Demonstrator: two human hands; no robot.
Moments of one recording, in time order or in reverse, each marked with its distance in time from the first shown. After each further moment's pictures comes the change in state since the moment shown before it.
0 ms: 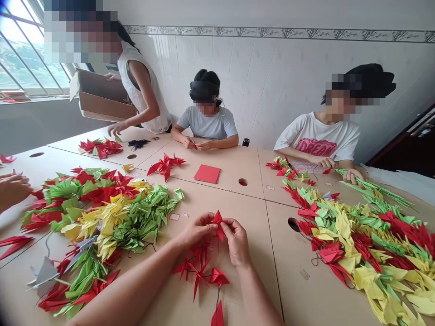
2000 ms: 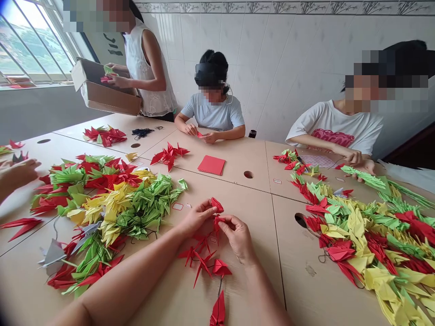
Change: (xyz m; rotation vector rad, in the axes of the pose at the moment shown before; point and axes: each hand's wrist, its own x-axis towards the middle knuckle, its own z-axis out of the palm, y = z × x) left_hand 0.006 0.004 0.003 -0.018 0.111 0.013; right_hand -0.007 -0.012 -0.003 -0.330 -0.150 -0.016
